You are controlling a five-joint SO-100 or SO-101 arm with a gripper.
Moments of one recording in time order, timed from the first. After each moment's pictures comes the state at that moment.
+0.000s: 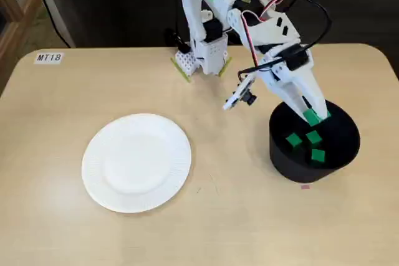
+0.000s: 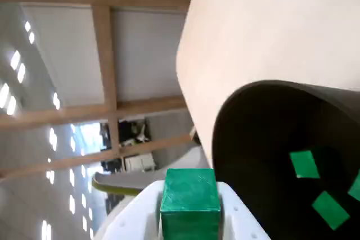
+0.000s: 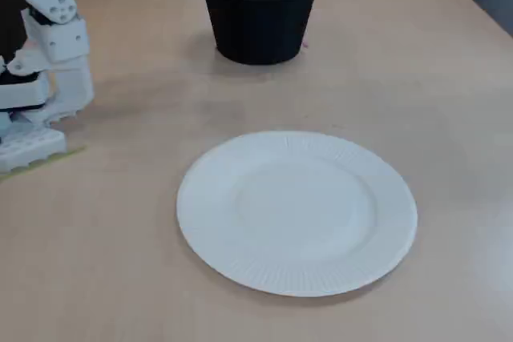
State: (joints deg) arm -33.8 126.8 135.8 12.7 -6.1
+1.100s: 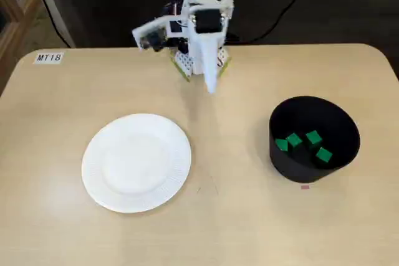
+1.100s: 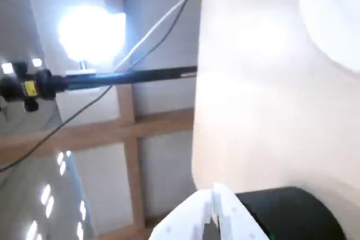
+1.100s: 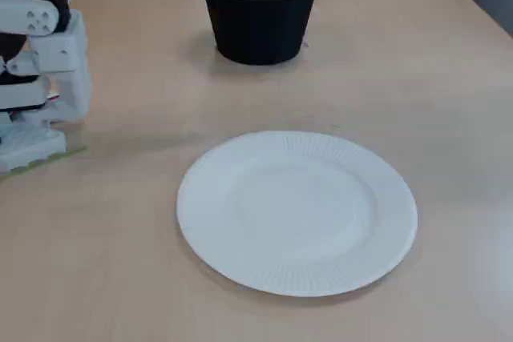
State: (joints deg) arm -3.9 172.0 141.2 54.3 -4.6
